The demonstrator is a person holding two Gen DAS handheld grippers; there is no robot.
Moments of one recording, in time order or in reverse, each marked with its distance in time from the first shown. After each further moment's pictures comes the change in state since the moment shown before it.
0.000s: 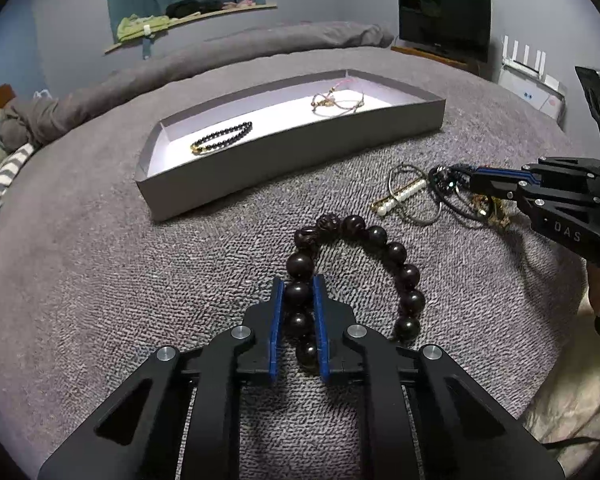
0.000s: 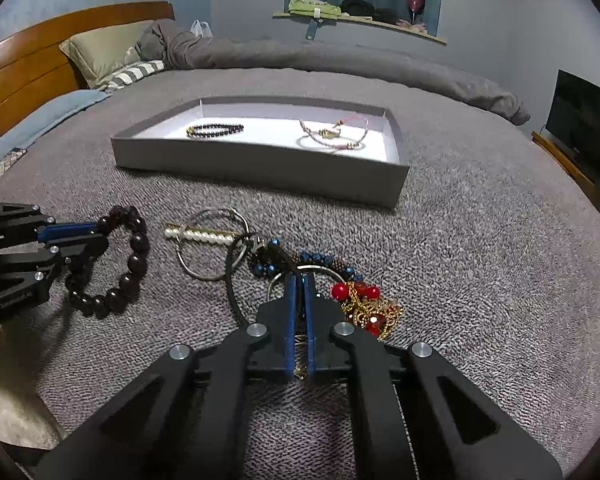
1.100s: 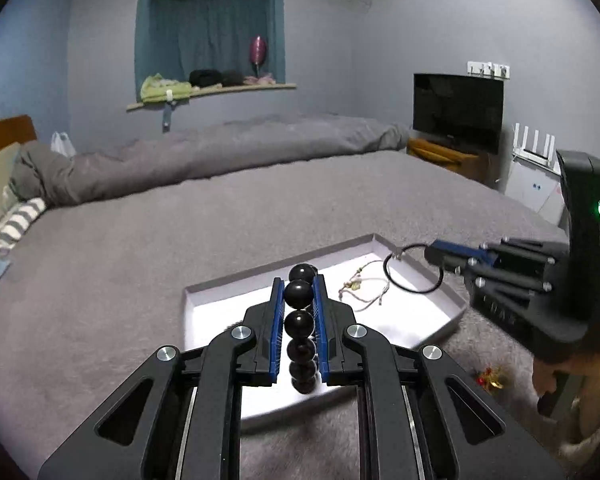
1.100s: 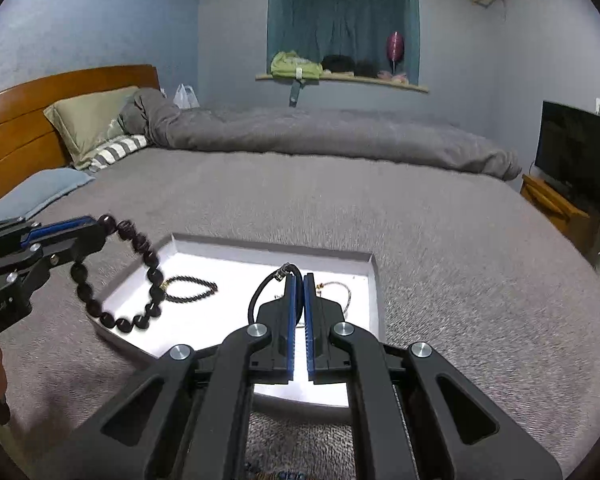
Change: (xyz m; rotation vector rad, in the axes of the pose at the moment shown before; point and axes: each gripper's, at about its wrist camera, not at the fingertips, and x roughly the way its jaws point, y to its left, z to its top) left arm -0.016 0.029 0.143 -0.070 -0.276 0.017; right arm 0.030 -0.031 0.131 0.058 -0.169 -0.027
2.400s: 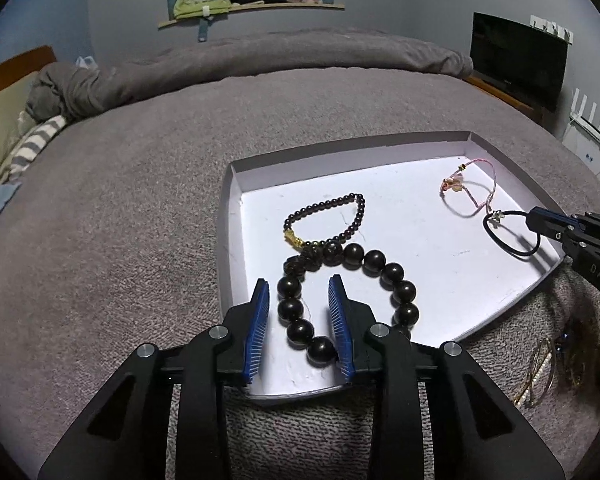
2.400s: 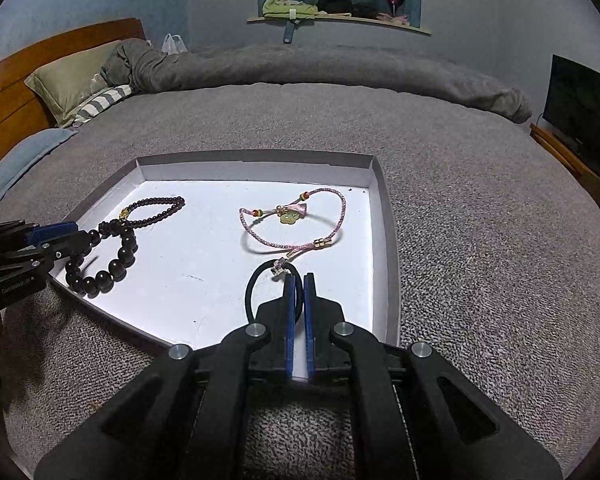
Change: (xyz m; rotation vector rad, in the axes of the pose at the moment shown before) left arm 0.070 0.062 -0.063 -0.091 0.283 0.123; right arm 0.050 -0.013 -0.041 0.035 0.186 0.002
